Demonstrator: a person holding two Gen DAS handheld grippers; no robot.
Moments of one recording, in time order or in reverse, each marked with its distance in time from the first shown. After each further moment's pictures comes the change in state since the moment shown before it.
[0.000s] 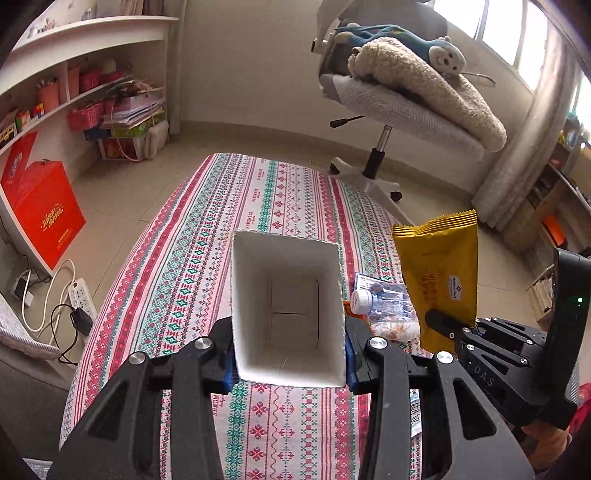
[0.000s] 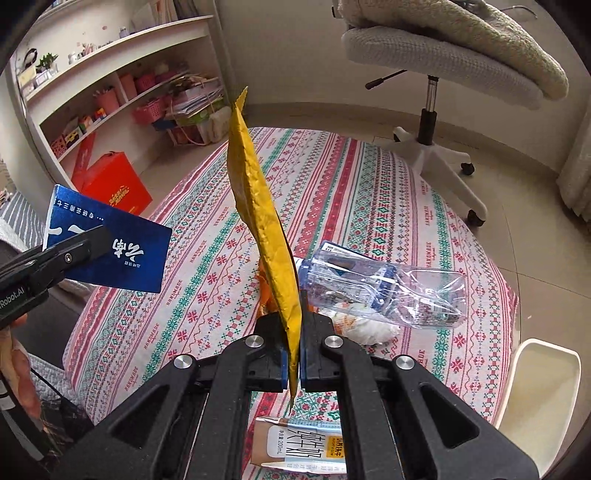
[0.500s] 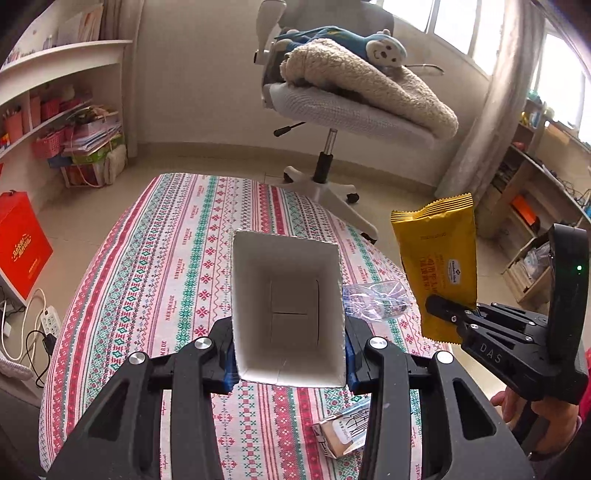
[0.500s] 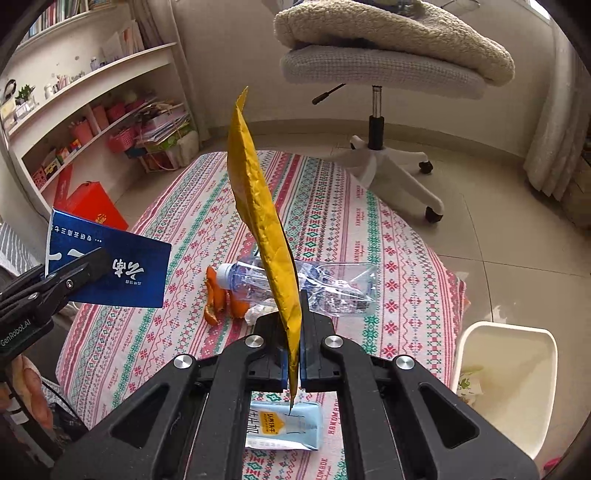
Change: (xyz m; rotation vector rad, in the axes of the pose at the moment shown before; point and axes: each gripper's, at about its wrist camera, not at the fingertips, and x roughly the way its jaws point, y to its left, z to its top) left arm 0.001 -0.065 -0.008 0.103 -0.050 -0.115; right arm -0.047 -0.059 -0.013 0.089 -0.069 -0.088
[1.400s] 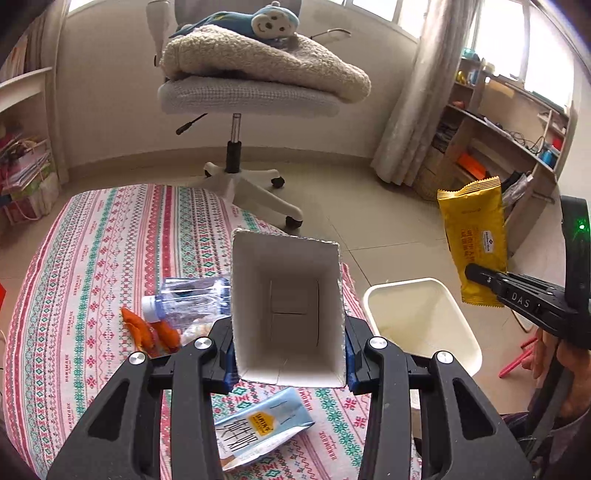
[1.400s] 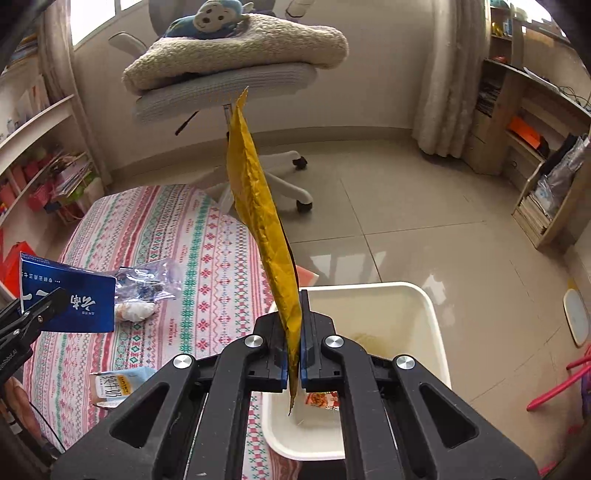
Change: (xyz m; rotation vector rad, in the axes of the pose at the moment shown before) left arm 0.035 -0.130 -0.019 0.167 0.042 -0.189; right arm -0.081 -0.159 -0.050 0.240 -0.061 -0.305
